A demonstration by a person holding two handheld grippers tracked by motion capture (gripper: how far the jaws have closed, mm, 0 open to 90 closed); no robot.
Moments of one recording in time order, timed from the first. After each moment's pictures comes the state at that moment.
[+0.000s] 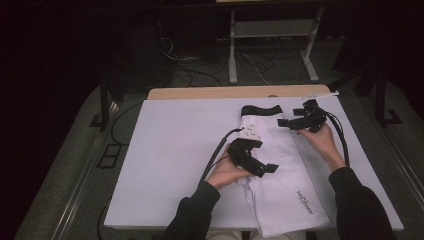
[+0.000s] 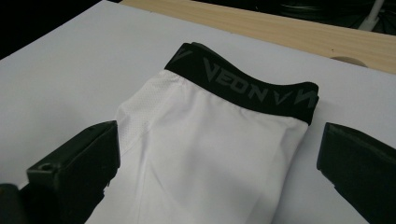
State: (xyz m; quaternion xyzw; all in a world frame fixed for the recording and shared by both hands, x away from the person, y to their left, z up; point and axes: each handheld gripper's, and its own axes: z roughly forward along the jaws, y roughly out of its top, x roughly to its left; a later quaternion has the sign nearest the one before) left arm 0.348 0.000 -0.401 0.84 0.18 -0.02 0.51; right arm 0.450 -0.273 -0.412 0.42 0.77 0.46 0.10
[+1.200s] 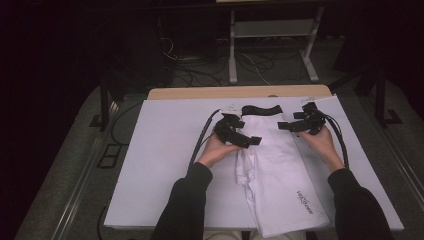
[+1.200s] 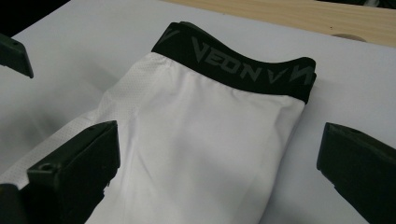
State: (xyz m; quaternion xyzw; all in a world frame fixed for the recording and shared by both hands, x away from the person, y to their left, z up) left arm 0.420 0.031 -0.405 0.82 0.26 -0.01 0.51; right arm 0.453 -0.277 -0.426 0.44 0.77 0.45 0.09
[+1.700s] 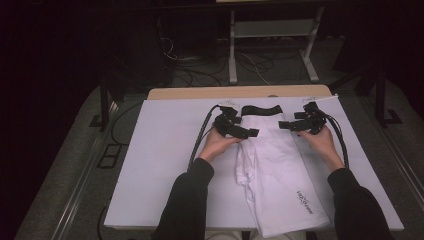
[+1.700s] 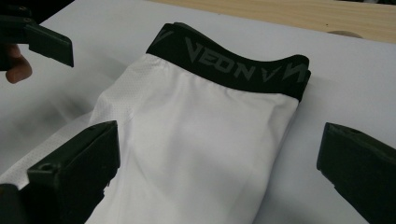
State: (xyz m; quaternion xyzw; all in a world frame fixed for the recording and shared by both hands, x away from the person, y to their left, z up) left arm 0.451 0.032 -0.417 0.81 0.30 -0.01 0.50; right arm 0.456 -0.281 -0.428 0.45 0.77 0.46 0.08
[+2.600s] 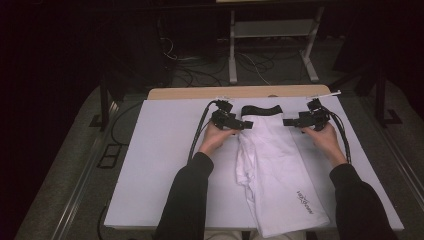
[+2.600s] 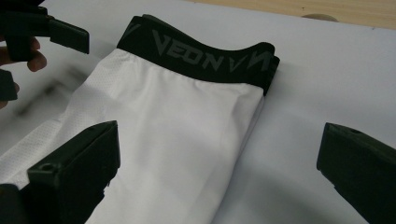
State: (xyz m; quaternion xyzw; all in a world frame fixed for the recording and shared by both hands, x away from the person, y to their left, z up) left arm 0.494 0.042 -0.439 0.80 0.36 -0.02 0.48; right arm 0.471 -0.297 -0.431 0.47 0.77 0.43 0.07
